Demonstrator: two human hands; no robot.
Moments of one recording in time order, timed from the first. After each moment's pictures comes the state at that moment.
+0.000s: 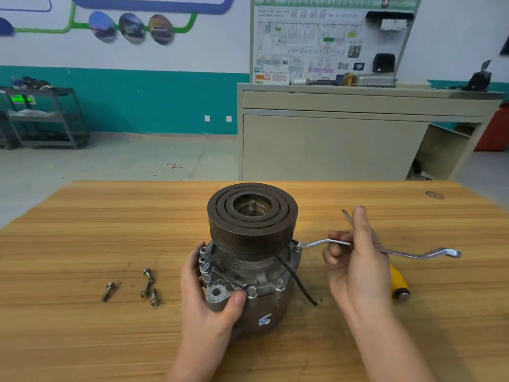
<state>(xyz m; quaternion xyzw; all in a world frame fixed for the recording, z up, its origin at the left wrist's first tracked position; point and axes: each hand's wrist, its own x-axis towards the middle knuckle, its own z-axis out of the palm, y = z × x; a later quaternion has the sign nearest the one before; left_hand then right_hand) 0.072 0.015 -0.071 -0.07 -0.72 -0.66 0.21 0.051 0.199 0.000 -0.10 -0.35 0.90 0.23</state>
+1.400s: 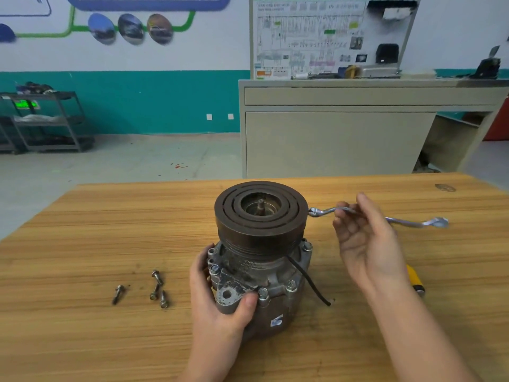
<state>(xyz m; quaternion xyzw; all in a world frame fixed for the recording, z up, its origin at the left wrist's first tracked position) 0.071 0.016 -0.071 -0.08 -0.70 -0.68 0.21 0.027 0.219 0.000 0.01 -0.35 0.91 0.19</state>
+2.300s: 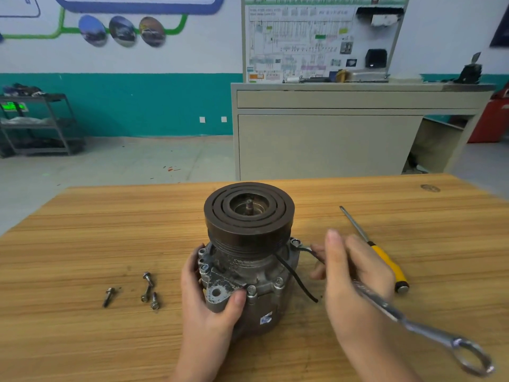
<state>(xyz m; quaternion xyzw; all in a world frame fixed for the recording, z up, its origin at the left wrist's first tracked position) 0.073 0.016 -0.071 -0.07 -0.71 -0.67 0.21 0.084 0.184 -0.014 0.09 -0.70 0.52 0.47</state>
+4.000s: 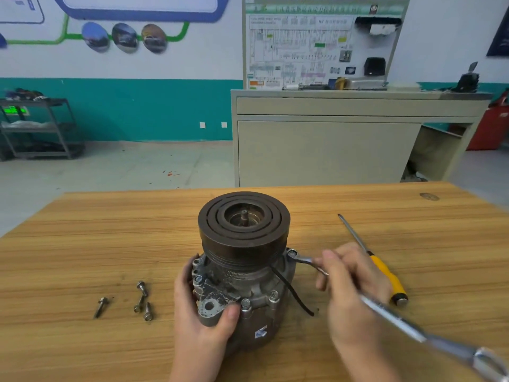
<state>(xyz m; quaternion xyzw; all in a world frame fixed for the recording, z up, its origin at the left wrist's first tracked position) 0.070 0.018 -0.066 -0.07 -0.69 -0.68 0.23 0.065 0.200 -0.026 0.17 -0.59 0.71 0.36</state>
